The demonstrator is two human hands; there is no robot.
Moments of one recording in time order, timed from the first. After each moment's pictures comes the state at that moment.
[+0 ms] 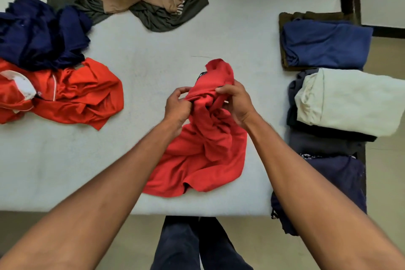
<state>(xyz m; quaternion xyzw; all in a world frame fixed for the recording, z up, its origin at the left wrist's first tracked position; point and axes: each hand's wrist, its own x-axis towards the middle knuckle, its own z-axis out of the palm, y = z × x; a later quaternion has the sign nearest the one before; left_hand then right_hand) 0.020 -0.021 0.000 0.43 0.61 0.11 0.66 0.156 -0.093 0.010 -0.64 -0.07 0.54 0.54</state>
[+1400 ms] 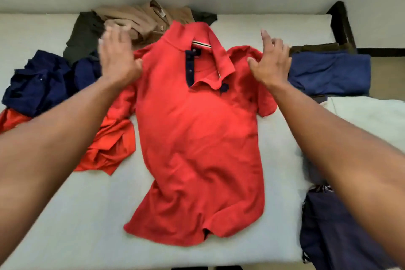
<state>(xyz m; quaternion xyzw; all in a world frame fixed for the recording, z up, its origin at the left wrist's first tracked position) 0.003 0.257 0.025 0.88 0.47 0.04 0.10 0.302 0.018 0.010 -0.93 -0.34 0.06 0.16</state>
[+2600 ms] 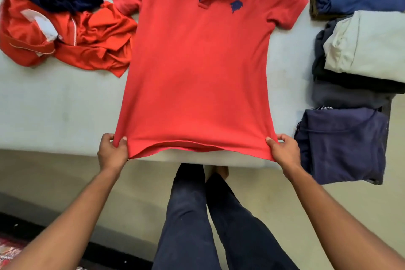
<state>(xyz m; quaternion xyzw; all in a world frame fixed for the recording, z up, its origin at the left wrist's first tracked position) -0.321 -0.119 -0.065 0.50 0.78 0.05 0.36 0.063 -0.366 -0.065 -0.91 0.01 0.38 0.18</state>
